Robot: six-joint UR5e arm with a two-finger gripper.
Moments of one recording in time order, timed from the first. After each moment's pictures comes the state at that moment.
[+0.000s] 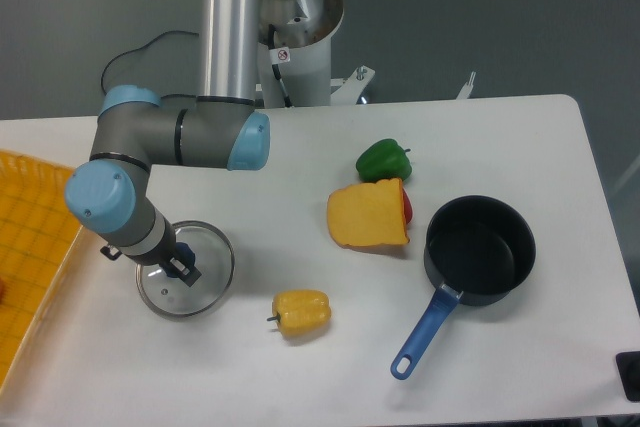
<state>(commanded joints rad) 1.97 -2.11 -1.57 -1.11 1.63 0.62</state>
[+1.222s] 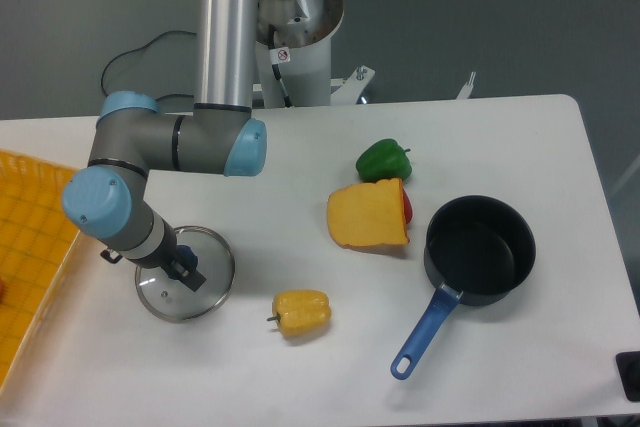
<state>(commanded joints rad) 1.95 -2.13 -1.57 -1.11 1.69 0.62</state>
